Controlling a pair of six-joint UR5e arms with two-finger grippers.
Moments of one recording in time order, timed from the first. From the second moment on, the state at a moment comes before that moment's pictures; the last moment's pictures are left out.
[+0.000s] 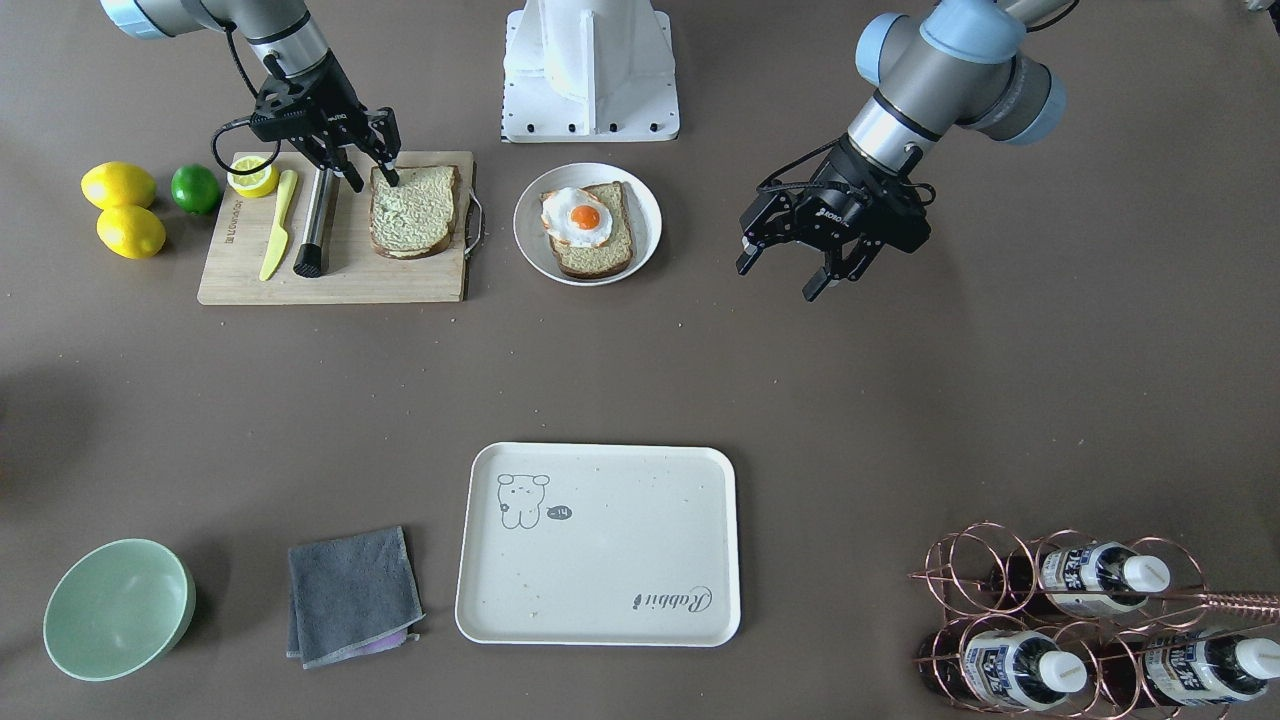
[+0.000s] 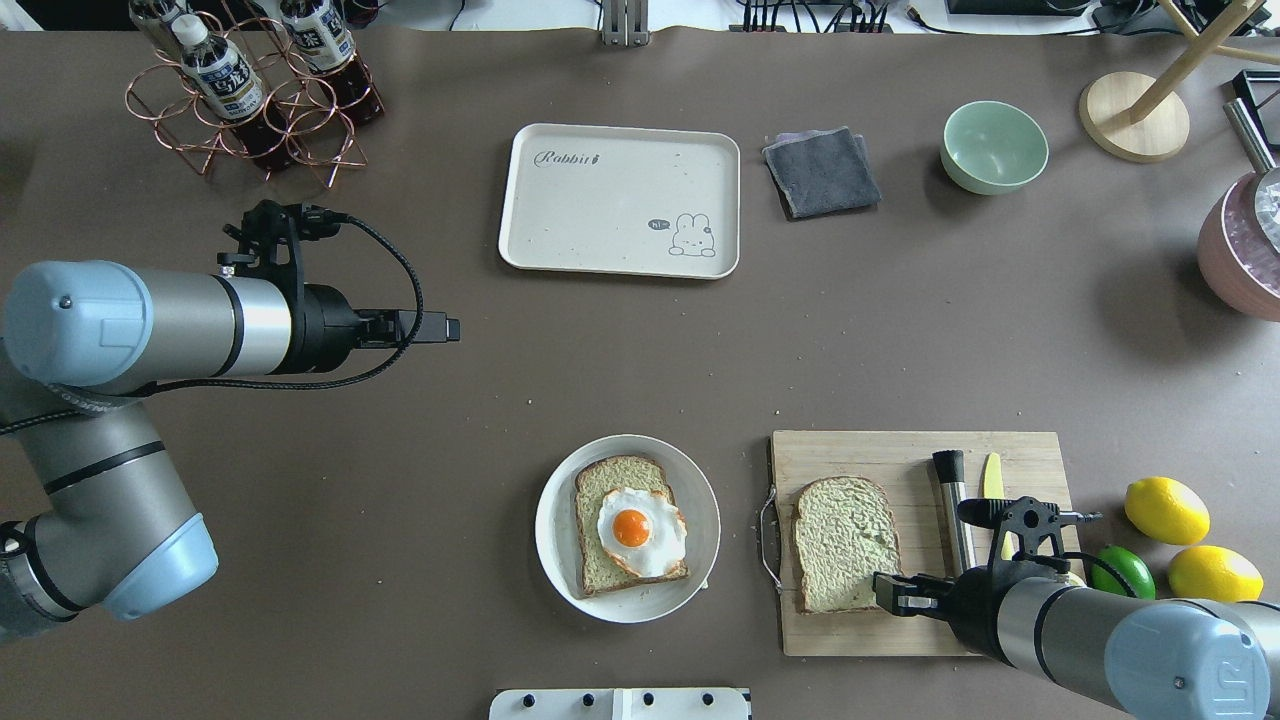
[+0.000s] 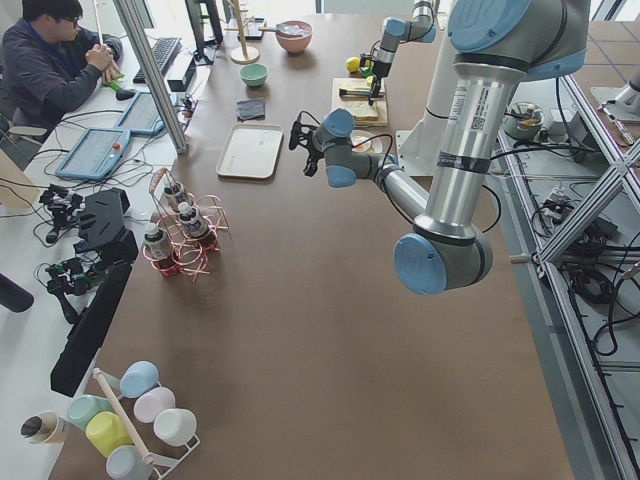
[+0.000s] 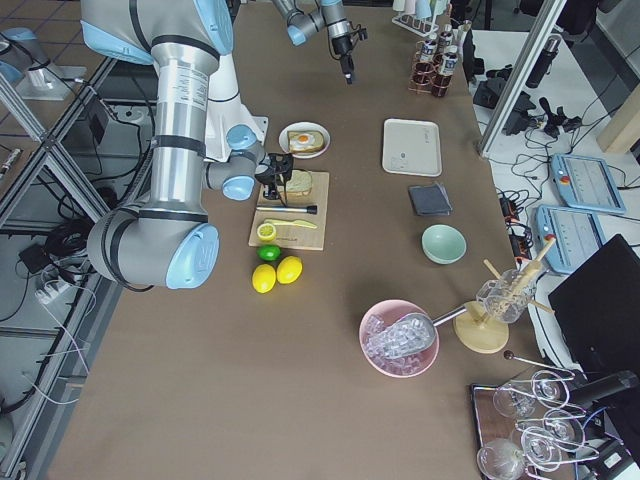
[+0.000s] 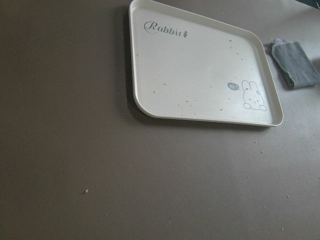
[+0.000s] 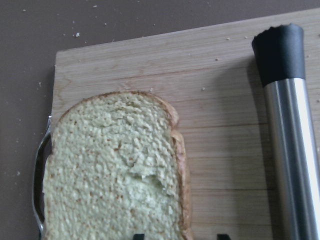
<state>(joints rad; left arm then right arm) -0.62 -1.82 -1.85 -2.35 -1.81 -1.24 0.09 -1.77 2.09 -0.87 1.41 1.56</state>
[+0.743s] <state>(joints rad) -0.62 -1.82 -1.85 -2.35 -1.81 -1.24 0.07 -1.77 2.09 -0.87 1.36 1.56</state>
